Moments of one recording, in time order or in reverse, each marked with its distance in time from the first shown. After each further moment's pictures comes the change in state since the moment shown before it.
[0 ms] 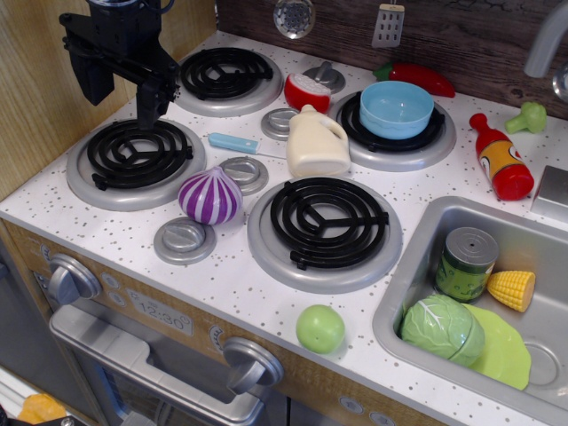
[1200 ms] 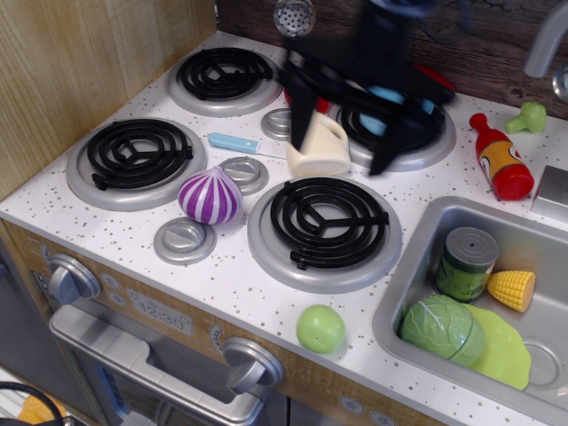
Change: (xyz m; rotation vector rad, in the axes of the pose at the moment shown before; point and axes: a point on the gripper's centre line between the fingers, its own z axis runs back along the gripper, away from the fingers) arm -0.018 -0.198 0.076 -0.014 0.083 0.189
